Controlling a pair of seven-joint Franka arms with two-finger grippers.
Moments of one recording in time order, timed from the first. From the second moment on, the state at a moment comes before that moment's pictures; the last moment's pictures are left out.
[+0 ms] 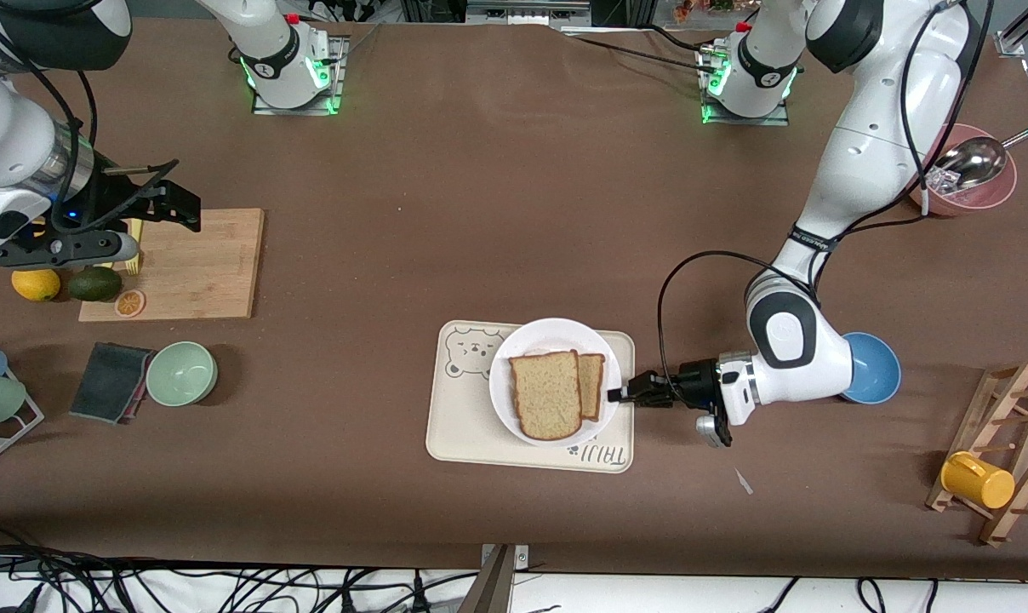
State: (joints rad) left arm 0.02 0.95 -0.31 -1.36 -1.15 2.23 0.73; right arm 0.08 0.12 0.06 -1.55 -0.03 1.56 0.02
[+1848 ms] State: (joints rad) left arm -0.02 1.06 -0.33 -1.32 -1.17 2.31 0.74; right arm 0.08 0.12 0.06 -1.55 -0.03 1.56 0.02
